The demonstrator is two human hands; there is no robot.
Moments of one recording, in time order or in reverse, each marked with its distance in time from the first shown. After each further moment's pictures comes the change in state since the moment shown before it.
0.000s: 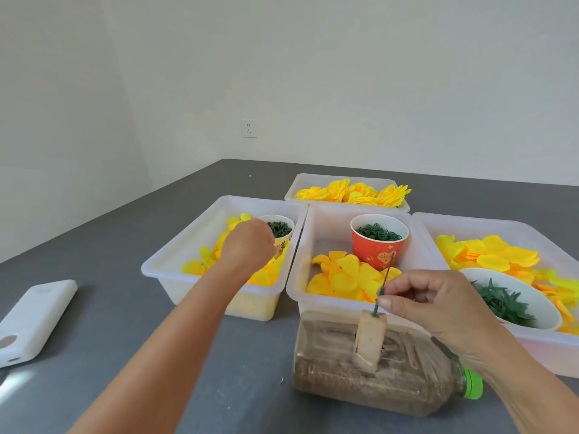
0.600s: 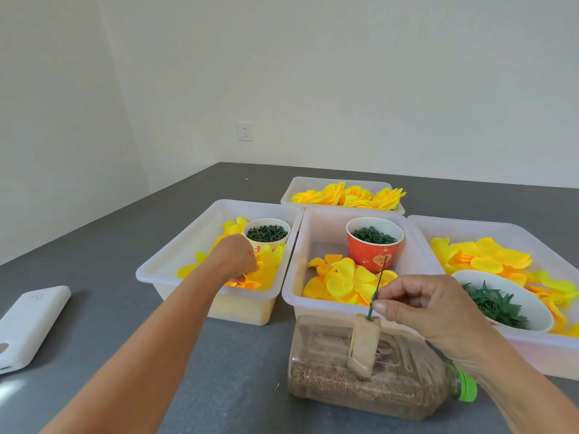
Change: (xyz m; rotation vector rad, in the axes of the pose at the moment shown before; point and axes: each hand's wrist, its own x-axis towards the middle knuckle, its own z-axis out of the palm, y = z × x) left_hand 0.012 -0.028 0.007 -0.083 -0.270 -0.162; right_hand 0.000 0.001 -0.001 -0.032 -0.021 0.016
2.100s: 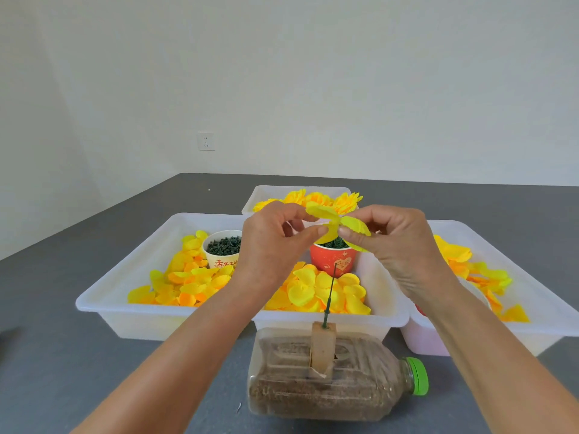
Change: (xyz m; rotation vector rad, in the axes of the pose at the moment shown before) left_hand -0.072 0.117 0.012 -0.725 0.386 0.658; right_hand 0.046 -0.036 -0.026 0.005 0.231 -0.338
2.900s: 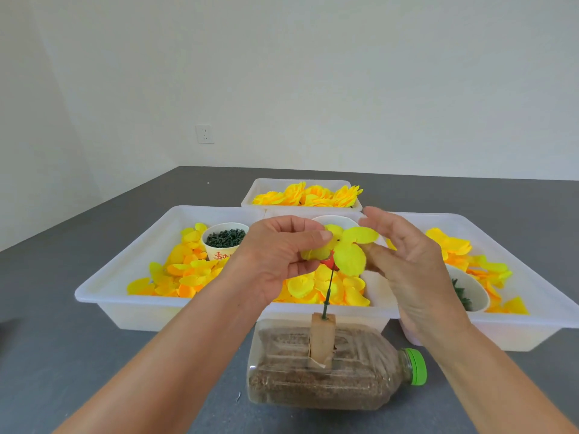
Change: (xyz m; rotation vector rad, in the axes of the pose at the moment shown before) left_hand -0.011 0.016 -0.005 -0.609 -0.247 -0.622; right_hand -0.038 0.006 0.008 0.227 0.209 0.226
